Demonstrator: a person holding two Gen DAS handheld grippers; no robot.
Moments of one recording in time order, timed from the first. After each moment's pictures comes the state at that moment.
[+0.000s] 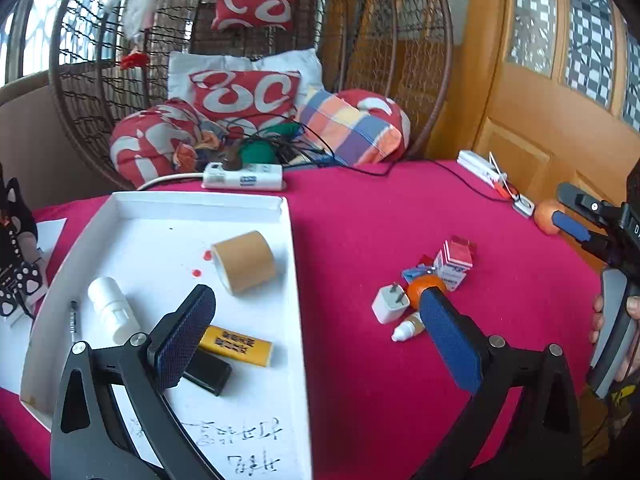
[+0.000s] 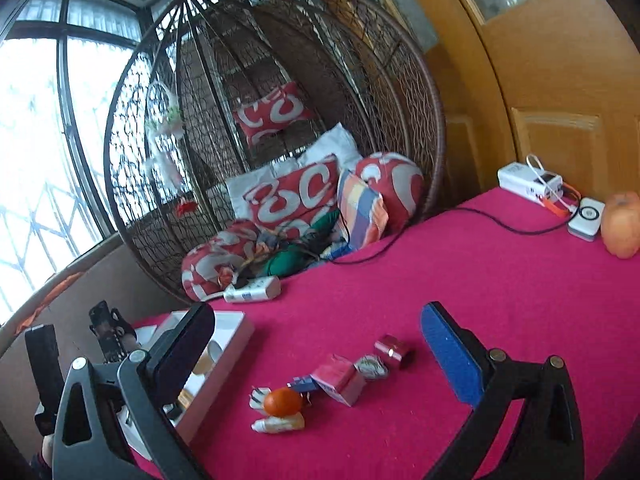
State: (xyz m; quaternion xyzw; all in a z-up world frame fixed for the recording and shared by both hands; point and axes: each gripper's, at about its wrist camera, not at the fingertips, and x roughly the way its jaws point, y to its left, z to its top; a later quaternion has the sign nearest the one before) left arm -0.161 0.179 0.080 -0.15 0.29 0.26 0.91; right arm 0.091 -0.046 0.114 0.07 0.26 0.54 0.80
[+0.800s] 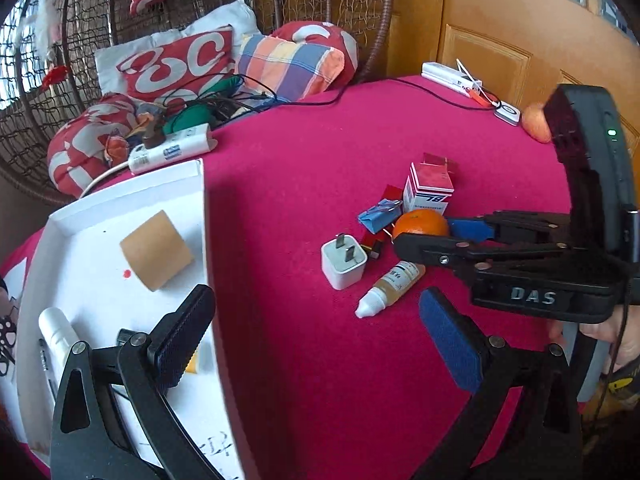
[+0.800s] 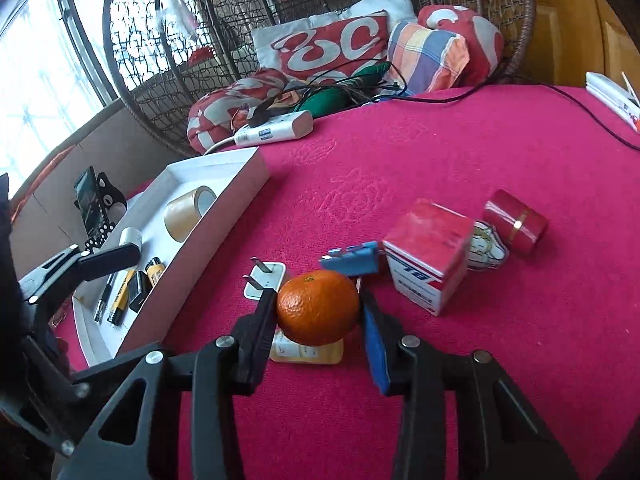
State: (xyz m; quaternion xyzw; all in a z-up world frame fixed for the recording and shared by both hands) left arm -0.090 0.155 0.044 -0.09 0.41 0.20 0.89; right arm 0.065 0.032 0.029 -0.07 0.39 0.59 0.70
